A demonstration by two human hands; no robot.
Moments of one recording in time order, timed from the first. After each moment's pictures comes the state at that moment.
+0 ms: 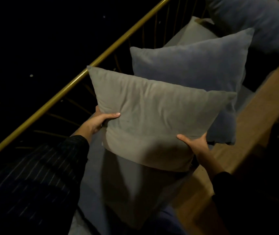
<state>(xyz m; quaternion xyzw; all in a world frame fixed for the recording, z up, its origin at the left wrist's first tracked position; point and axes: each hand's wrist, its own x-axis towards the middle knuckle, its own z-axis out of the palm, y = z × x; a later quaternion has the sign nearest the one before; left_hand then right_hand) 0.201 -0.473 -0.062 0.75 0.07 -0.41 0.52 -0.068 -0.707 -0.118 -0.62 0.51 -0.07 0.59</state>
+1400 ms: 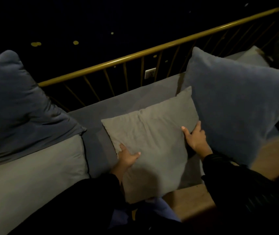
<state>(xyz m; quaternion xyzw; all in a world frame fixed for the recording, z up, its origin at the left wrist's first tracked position) -0.020 -0.350 -0.146 0.78 0.25 -0.38 0.43 -0.011 -0.624 -0.098 -0.83 0.40 0.18 0.35</state>
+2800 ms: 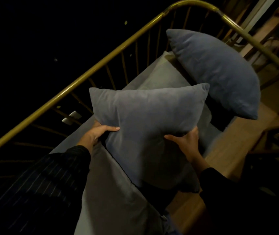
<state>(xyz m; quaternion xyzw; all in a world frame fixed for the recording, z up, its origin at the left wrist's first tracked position) 0.251 -0.696 -0.094 0.75 0.09 -0.43 0.50 0.024 -0.935 -0.097 -0.71 0.50 -0.09 0.49</state>
